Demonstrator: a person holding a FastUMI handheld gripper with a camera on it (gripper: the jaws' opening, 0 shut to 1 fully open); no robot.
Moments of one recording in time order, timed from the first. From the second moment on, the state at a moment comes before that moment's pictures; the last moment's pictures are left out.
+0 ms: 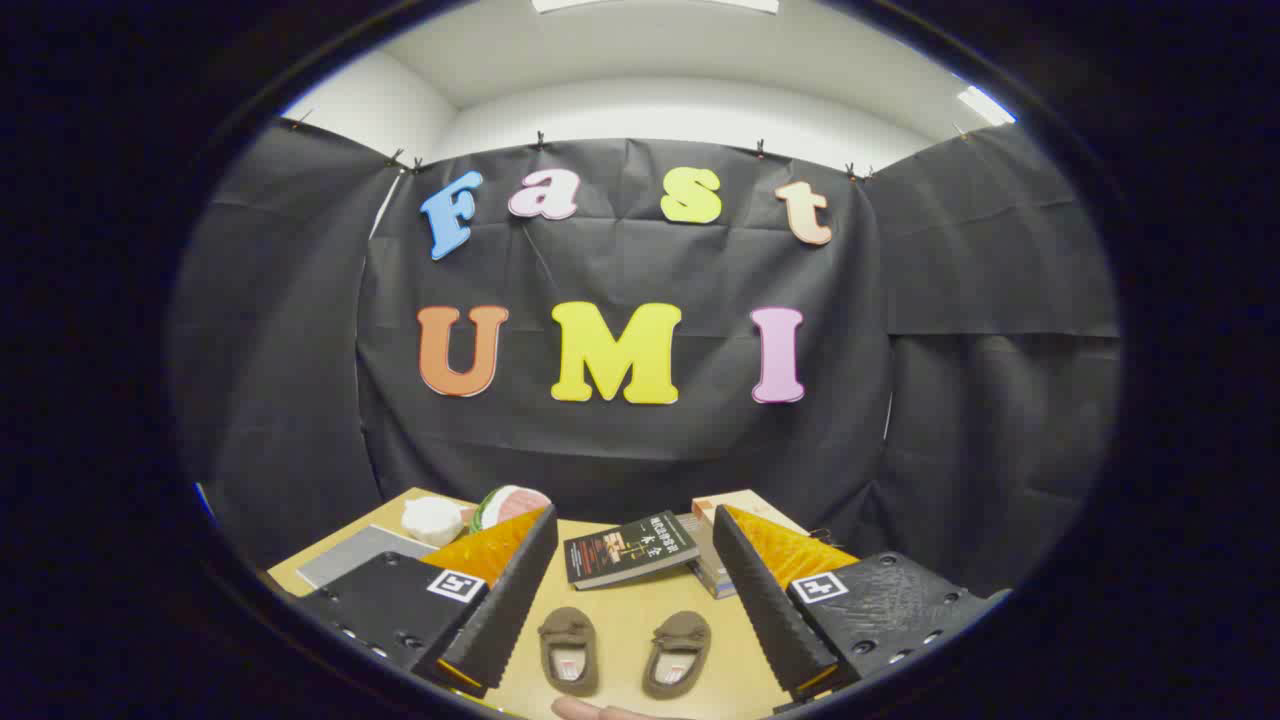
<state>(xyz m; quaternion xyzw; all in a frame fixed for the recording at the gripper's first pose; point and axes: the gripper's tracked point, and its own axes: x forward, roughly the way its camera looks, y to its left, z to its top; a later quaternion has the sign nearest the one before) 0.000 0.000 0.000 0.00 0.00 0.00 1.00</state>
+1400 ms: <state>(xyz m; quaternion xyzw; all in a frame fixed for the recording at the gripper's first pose) 0.098 0.221 -0.206 0.05 0.28 0.21 0.94</state>
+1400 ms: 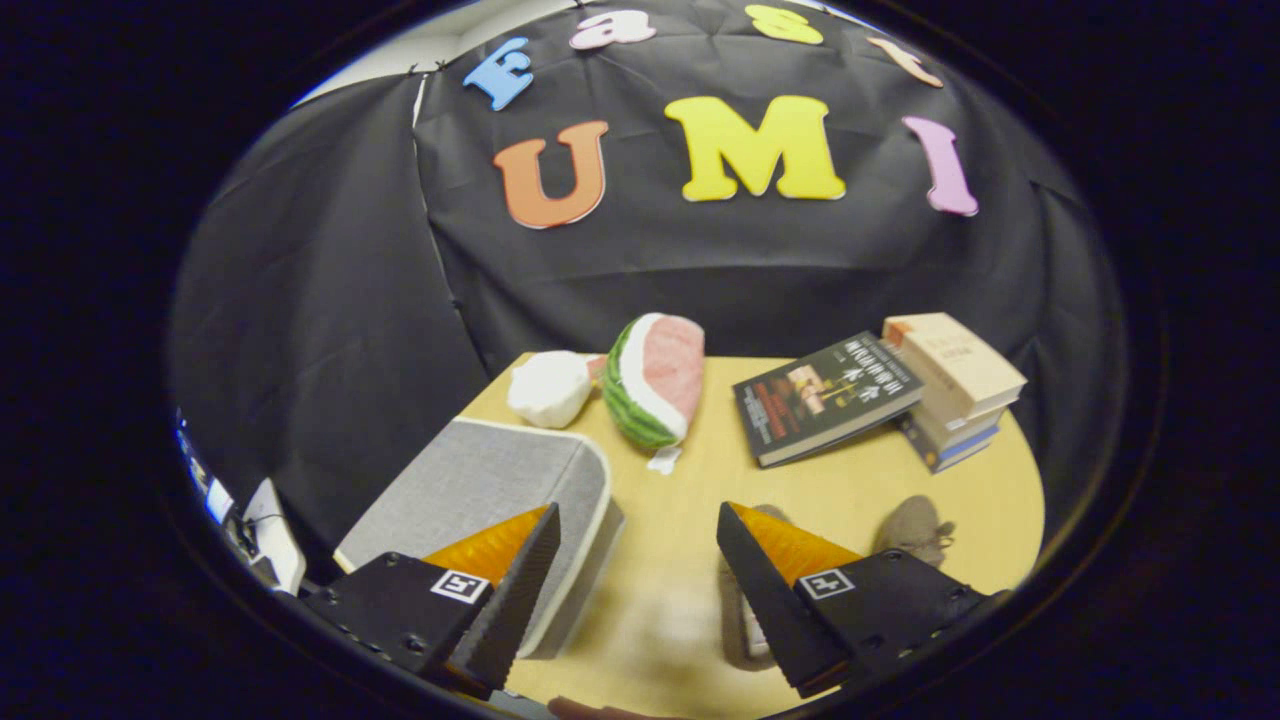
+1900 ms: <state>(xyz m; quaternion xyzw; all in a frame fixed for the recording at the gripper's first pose) 0.104 0.273 -0.263 0.20 0.41 0.32 0.83</state>
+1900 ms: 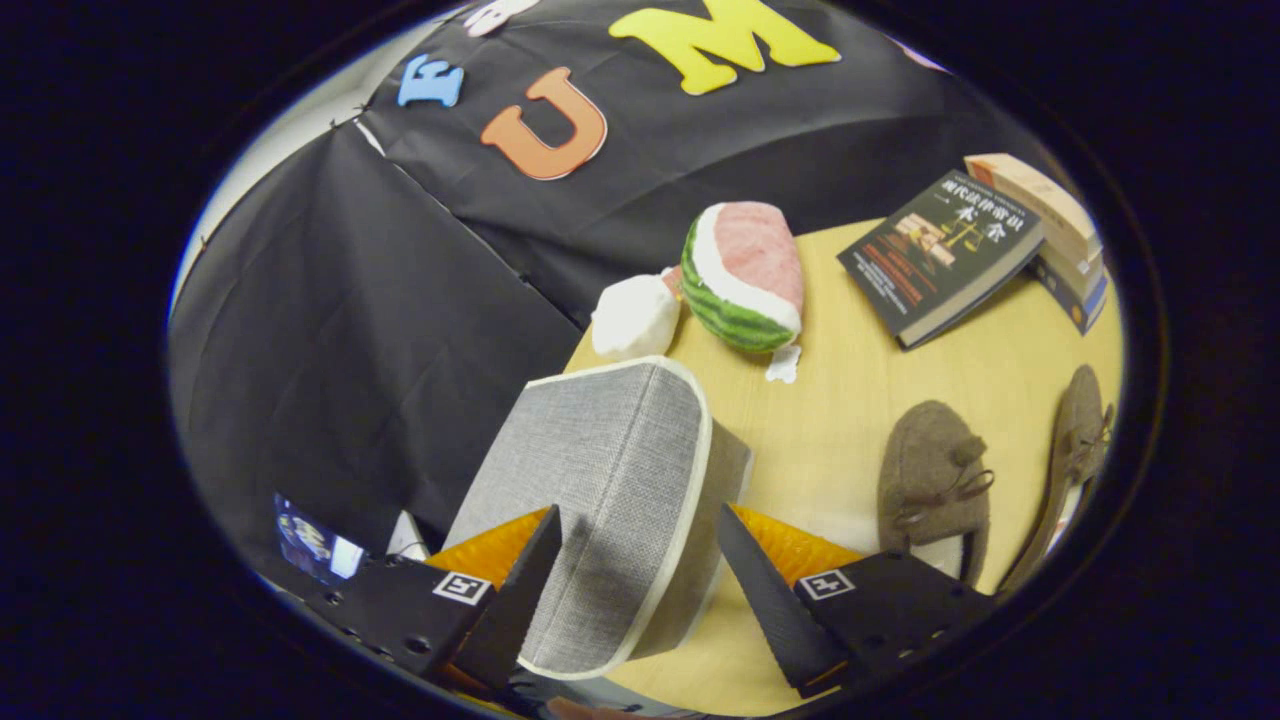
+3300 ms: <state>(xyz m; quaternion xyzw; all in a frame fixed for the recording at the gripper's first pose) 0.073 0.290 -0.179 0.26 0.47 0.32 0.78</state>
